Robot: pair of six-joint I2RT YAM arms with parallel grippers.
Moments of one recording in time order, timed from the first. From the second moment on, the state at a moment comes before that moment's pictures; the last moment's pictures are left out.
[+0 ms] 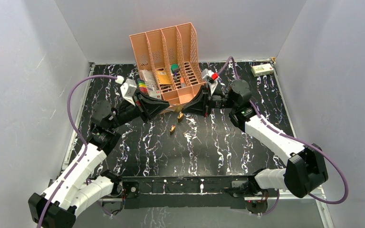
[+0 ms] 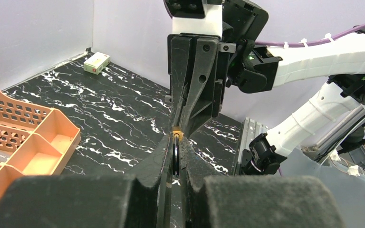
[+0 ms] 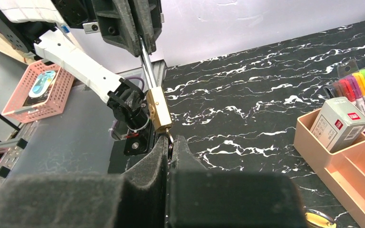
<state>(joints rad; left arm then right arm) -0.46 0.86 0.79 0.31 0.66 -0.43 0.56 1.28 0.92 0.50 -1.07 0.41</state>
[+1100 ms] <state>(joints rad) -0.47 0.82 0.82 0.18 0.63 -0.35 0.57 1.23 0.93 0.40 -1.03 0.32</state>
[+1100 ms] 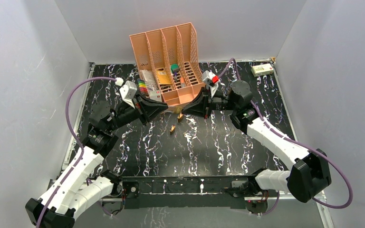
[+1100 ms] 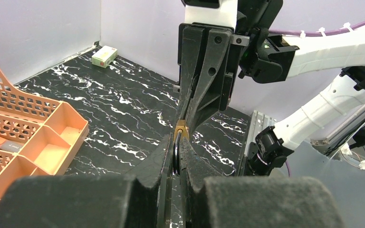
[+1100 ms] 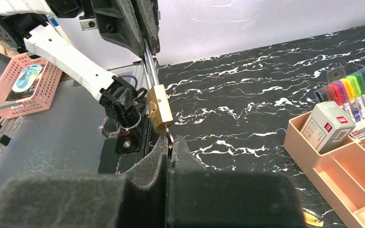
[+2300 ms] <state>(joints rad) -0.46 0.86 1.00 -0.14 0.44 -0.17 0.57 1.21 0.87 0.18 -1.03 0.20</state>
